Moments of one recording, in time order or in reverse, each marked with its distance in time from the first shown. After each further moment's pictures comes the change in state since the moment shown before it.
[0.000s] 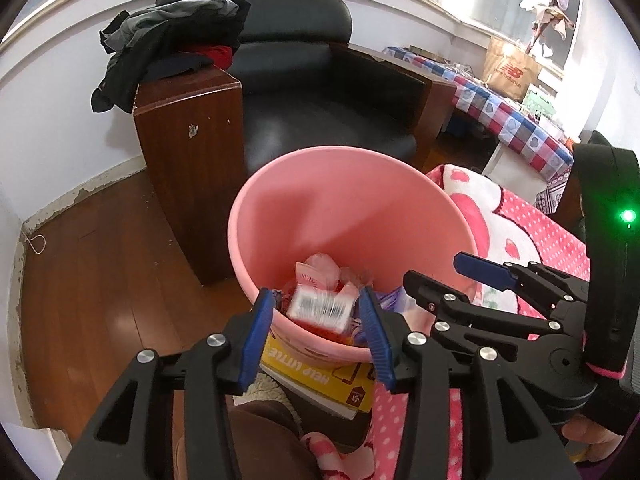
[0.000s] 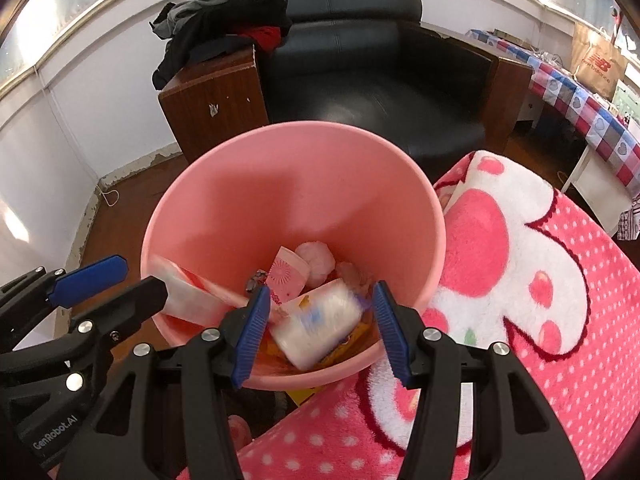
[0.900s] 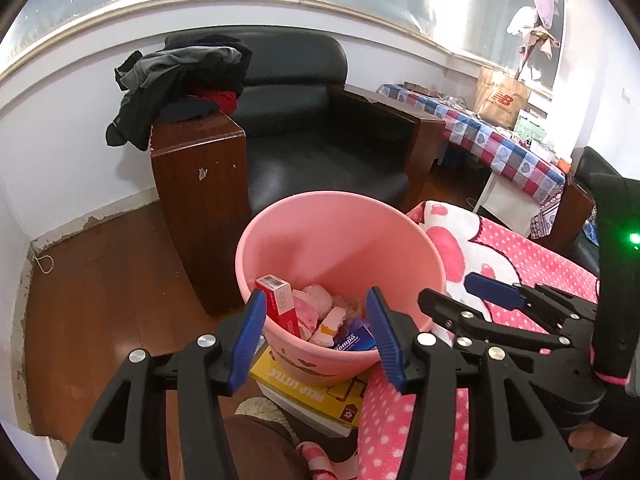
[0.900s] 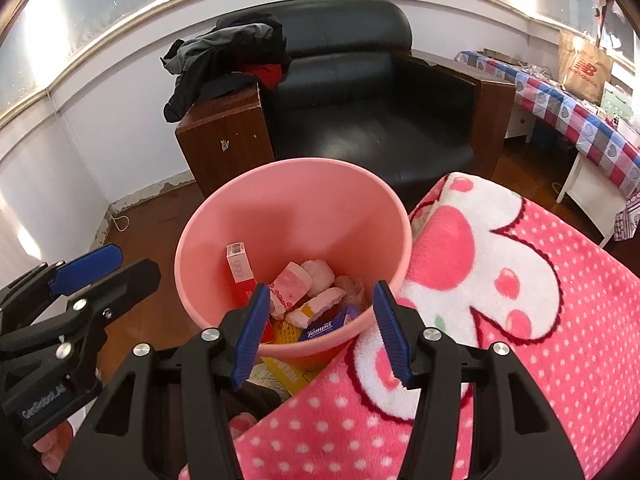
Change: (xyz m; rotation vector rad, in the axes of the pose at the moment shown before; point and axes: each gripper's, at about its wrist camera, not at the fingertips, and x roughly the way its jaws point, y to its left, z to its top) left arm -0.051 -0.015 -0.008 0.016 -0.148 0.020; right arm -0.055 -0.012 -0.017 0.036 -0.111 0.017
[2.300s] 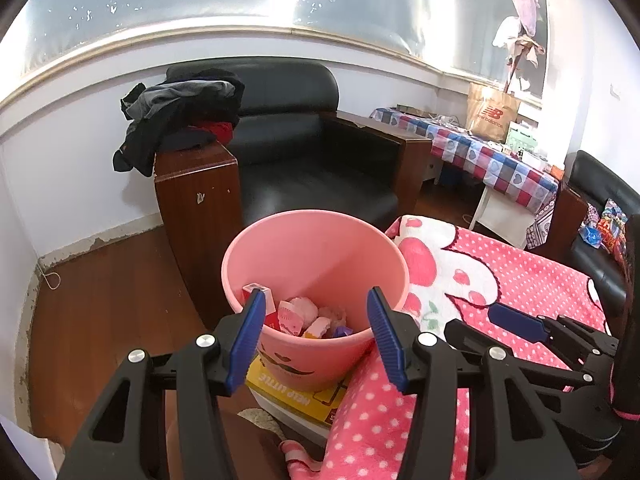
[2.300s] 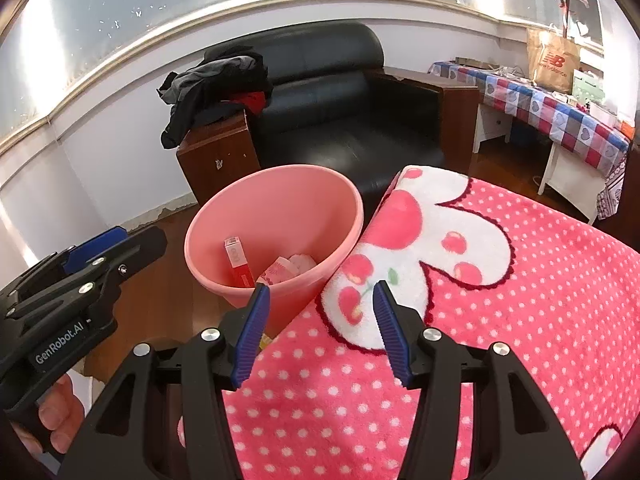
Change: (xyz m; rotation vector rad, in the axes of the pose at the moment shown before) left arm -0.042 -0.038 -0.020 0.032 -0.106 0.019; right arm -0.065 -0.024 -0.046 0.067 -0.098 -0.027
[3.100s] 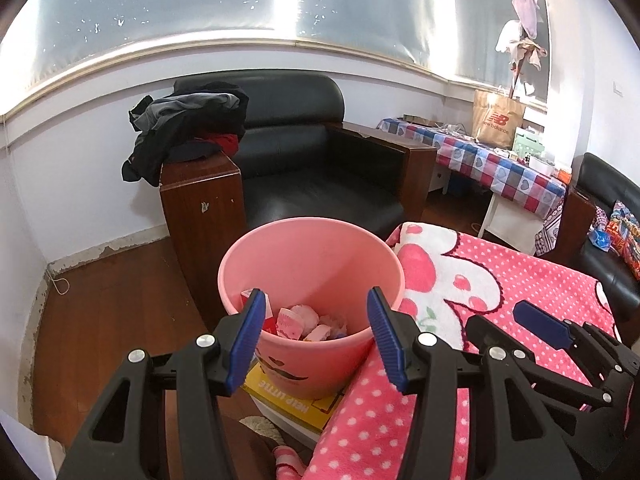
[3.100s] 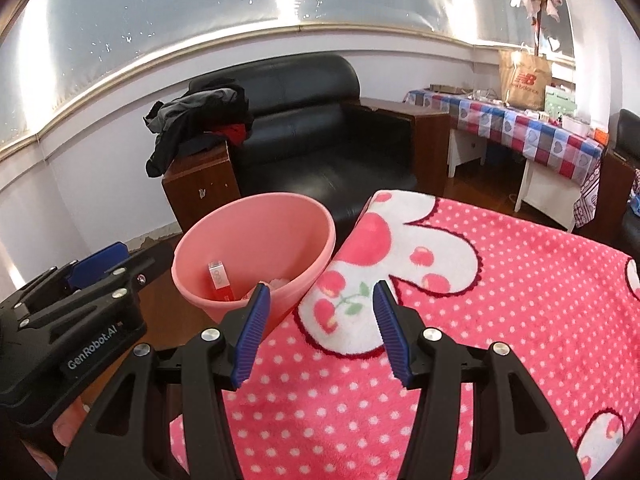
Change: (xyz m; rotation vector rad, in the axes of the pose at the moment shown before) left arm -0.004 -0.019 -0.006 0.003 -0.047 0.045; right arm -0.025 -0.003 -0.014 0.022 -0.135 -0.077
